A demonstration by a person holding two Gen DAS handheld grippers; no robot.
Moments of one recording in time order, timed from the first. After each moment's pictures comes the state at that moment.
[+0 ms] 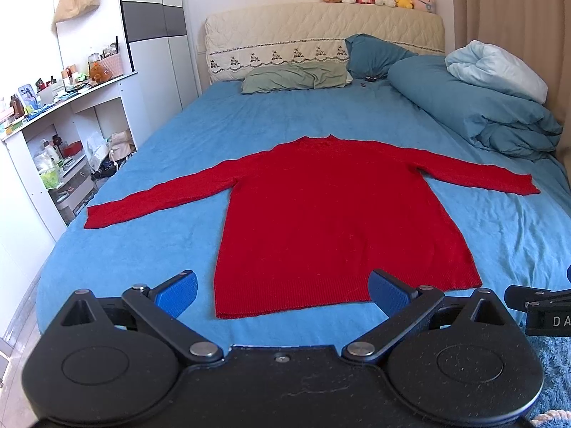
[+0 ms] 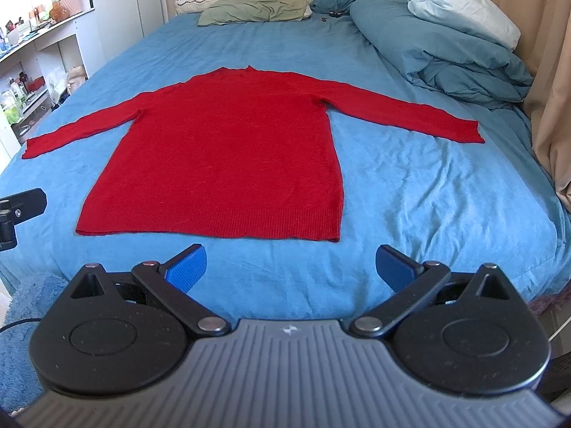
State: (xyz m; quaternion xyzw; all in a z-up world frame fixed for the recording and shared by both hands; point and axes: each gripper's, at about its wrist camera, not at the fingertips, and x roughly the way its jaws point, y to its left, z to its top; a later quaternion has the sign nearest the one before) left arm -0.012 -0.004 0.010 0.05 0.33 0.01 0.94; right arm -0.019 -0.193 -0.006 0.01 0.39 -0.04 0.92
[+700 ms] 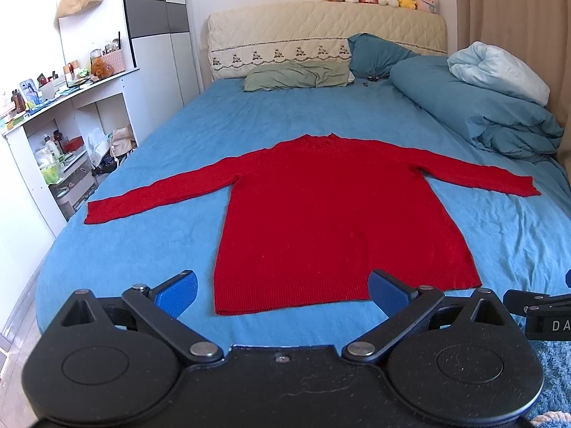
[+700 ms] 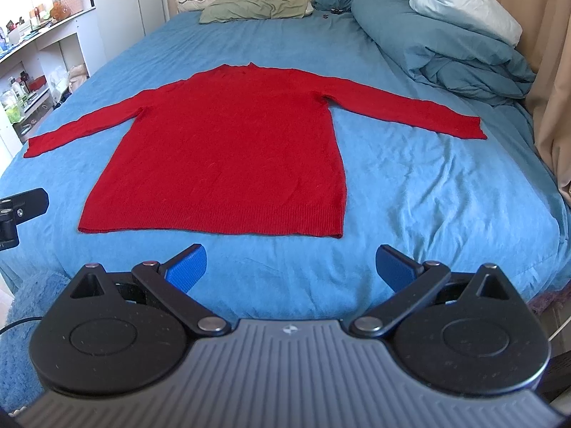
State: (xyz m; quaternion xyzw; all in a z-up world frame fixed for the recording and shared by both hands) left arm -0.012 -0.001 0.010 0.04 0.33 0.01 0.94; right arm -0.022 -0.191 -0.011 0.01 0.40 -0.03 0.92
